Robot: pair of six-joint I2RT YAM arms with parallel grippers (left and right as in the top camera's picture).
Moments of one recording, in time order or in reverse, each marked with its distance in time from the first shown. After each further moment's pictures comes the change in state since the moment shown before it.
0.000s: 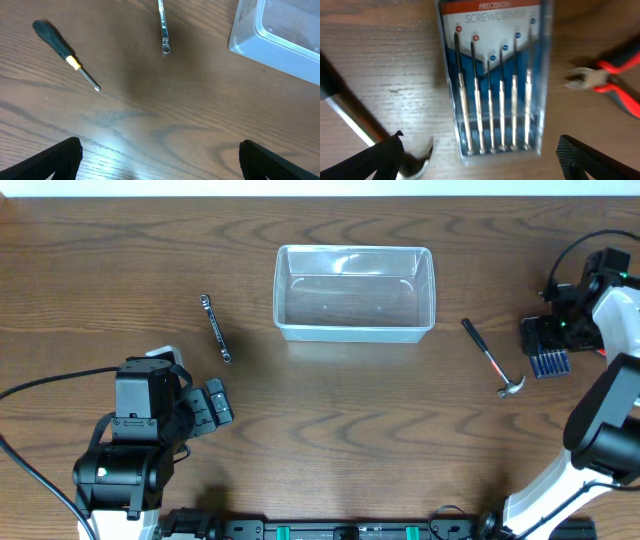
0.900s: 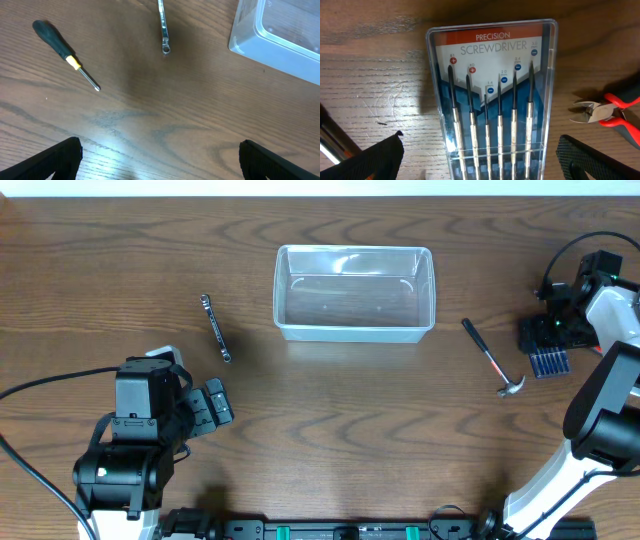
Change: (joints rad) left arm 0.000 0.000 0.000 0.000 0.000 0.000; right arm 0.000 0.045 0.000 0.084 -0.024 -0.014
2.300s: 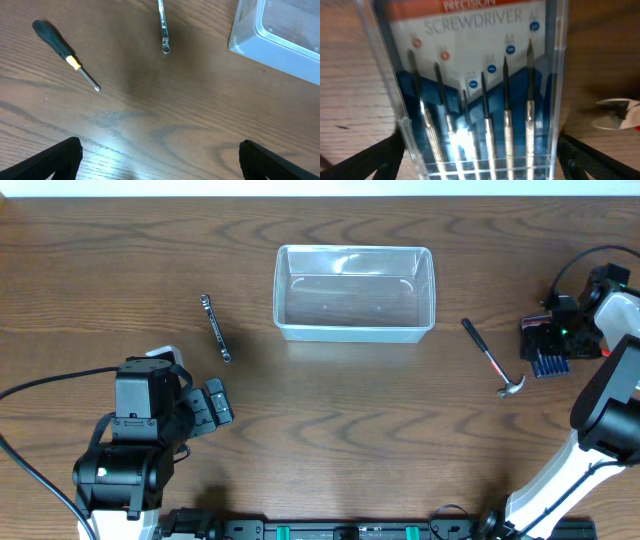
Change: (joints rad) left arm 0.000 0.000 0.000 0.000 0.000 0.000; right arm -0.065 0.071 0.003 0.002 -0.057 -0.010
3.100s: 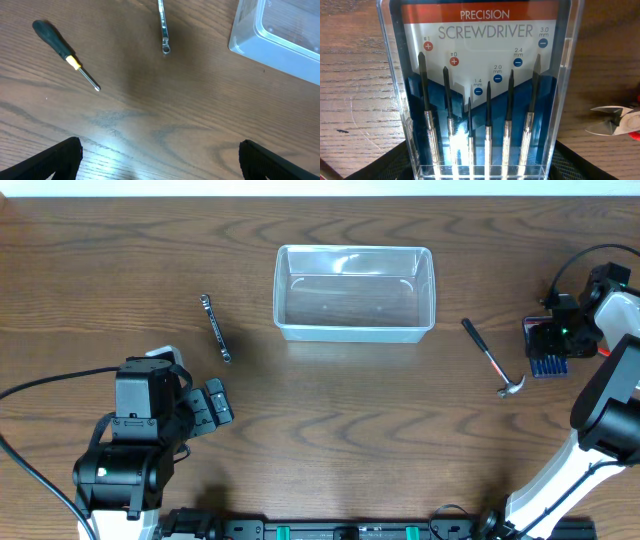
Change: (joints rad) left arm 0.000 0.000 0.000 0.000 0.000 0.000; right arm 0.000 0.001 0.002 0.006 0.000 -0.009
